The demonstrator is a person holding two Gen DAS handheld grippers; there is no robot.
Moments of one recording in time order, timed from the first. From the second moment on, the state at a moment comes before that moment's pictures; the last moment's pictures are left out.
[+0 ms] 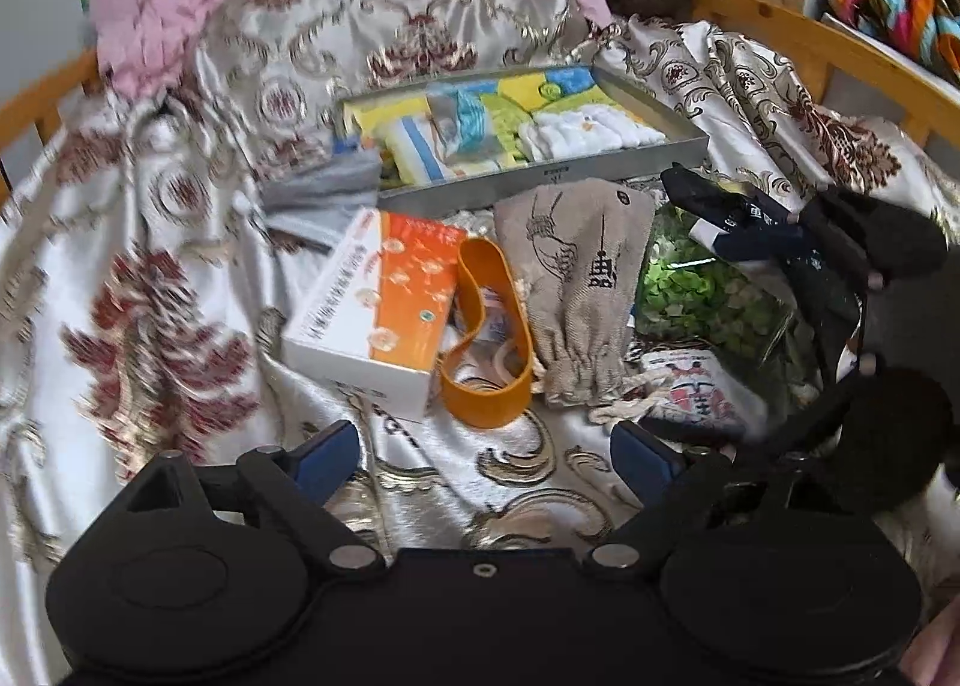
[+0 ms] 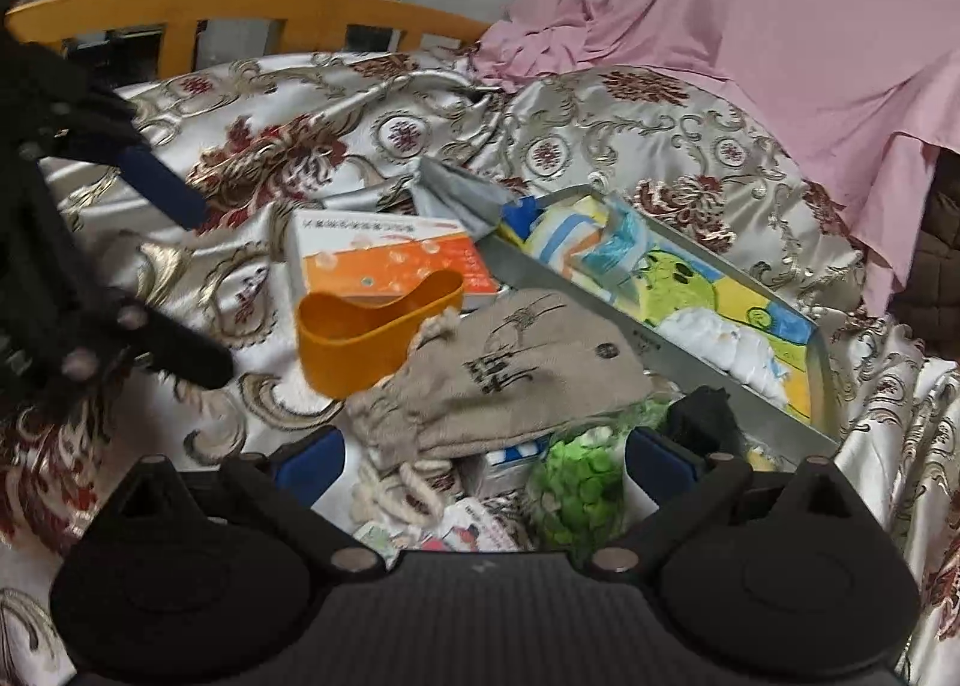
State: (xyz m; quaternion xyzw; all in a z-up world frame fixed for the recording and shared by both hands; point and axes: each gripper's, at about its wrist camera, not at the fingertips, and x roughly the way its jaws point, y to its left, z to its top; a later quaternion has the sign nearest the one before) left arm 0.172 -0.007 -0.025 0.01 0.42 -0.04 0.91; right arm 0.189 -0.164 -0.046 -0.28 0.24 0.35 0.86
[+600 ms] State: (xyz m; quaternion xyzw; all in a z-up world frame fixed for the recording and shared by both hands) left arm 0.221 0.011 -0.060 -0.13 0.45 -0.02 0.89; right arm 0.188 -0.148 -0.065 -0.27 0.26 0.37 0.85
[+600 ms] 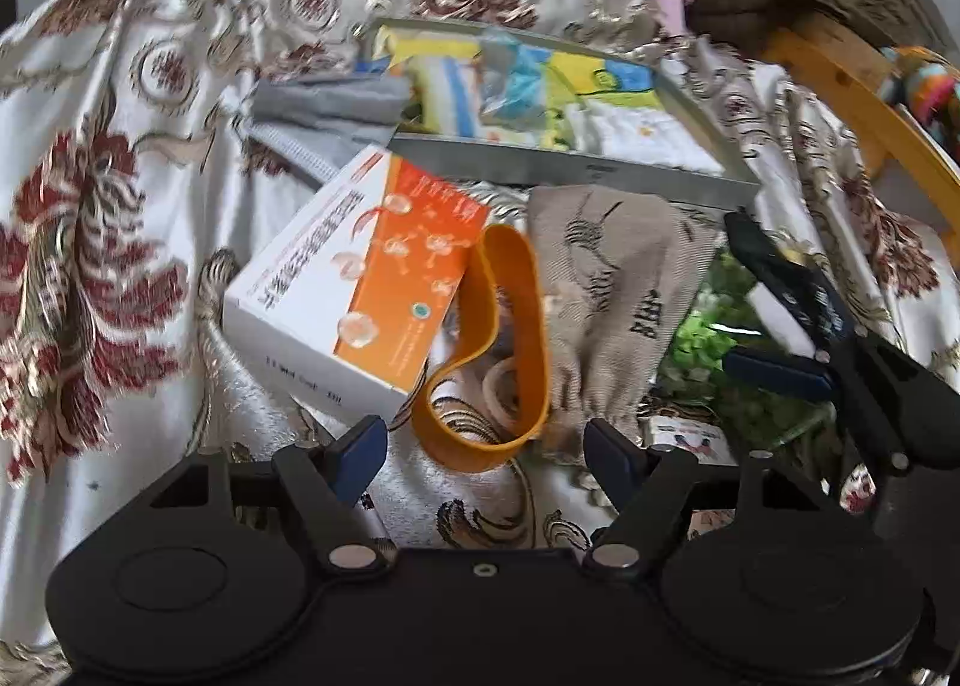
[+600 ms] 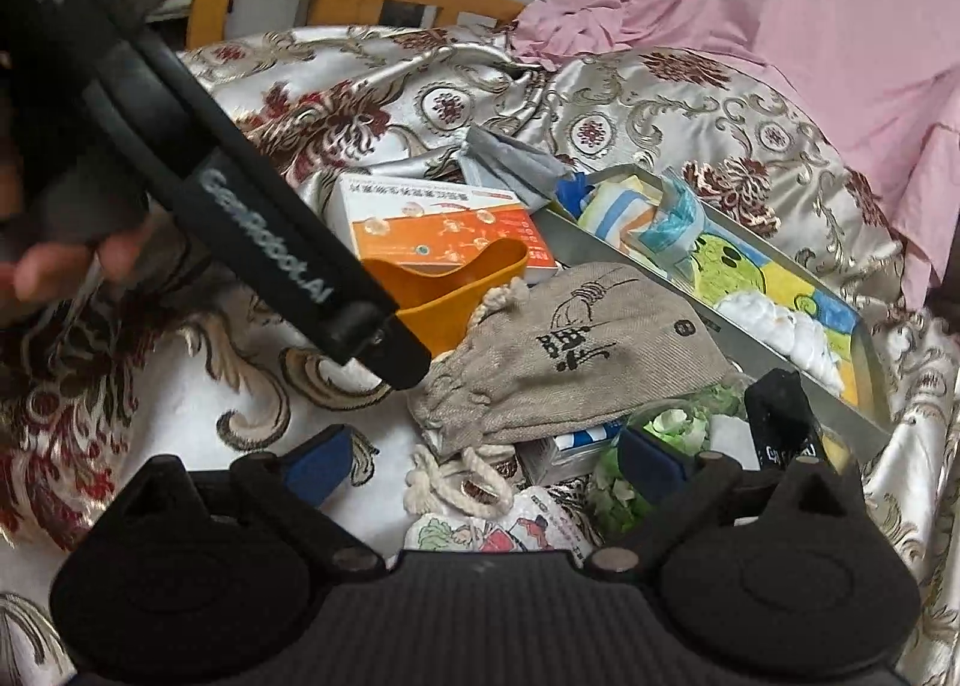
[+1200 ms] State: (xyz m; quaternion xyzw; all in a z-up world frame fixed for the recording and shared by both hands) left arm 0.236 0.033 -0.077 -0.23 0.46 0.01 0.86; right arm 0.215 -0.136 -0.069 -0.17 0.32 0.32 0.88
